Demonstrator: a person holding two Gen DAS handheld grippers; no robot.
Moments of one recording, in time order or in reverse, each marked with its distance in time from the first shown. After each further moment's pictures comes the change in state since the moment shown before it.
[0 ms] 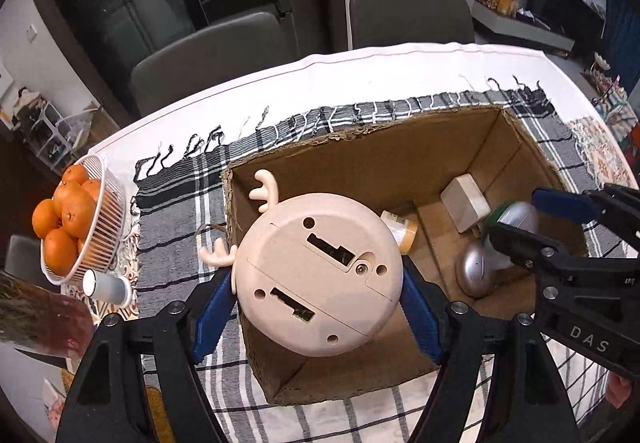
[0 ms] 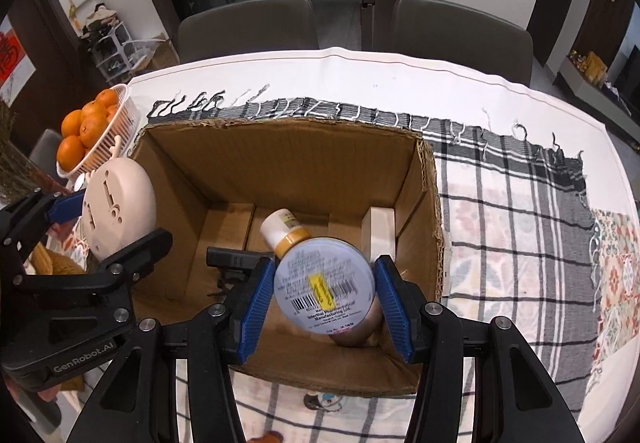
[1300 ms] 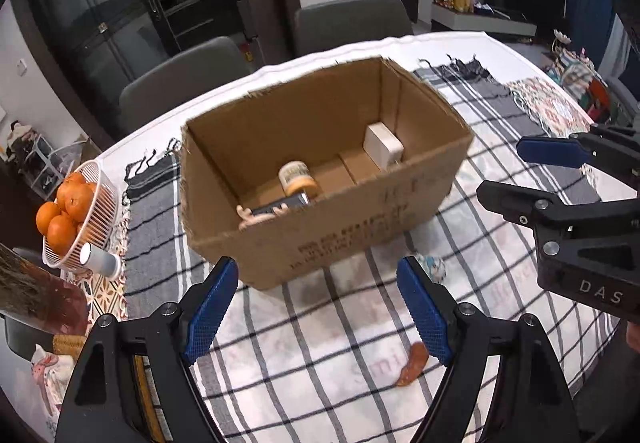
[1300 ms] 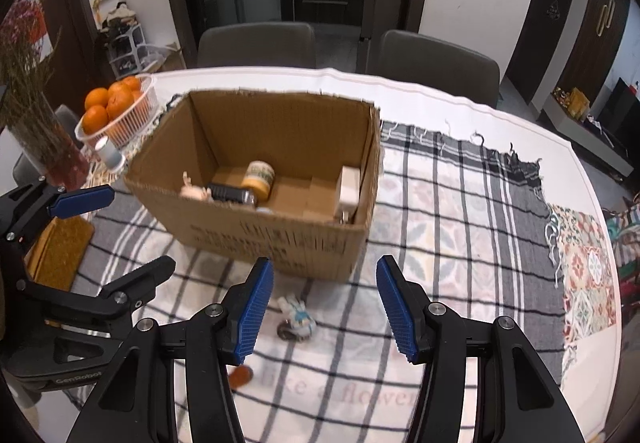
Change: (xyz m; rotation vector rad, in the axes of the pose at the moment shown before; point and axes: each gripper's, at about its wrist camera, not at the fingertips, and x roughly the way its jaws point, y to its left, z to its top) left arm -0.065 -0.061 -0.095 0.113 -0.097 -0.042; right arm -0.075 -0.003 -0.092 -0.087 -0.123 -0.069
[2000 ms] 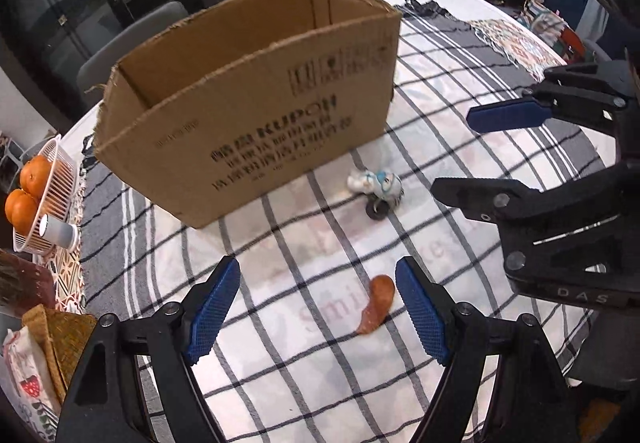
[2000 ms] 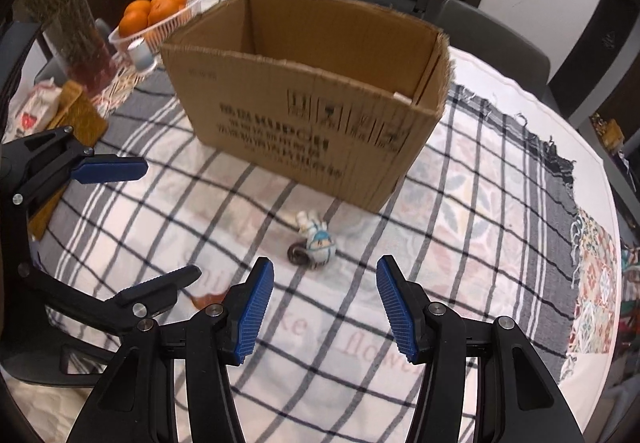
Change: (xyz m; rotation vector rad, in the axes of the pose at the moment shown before) left arm 0.026 -0.046 -0.054 0.088 0.117 -0.089; right arm 0.027 0.022 -0.058 -0.210 0.145 0.062
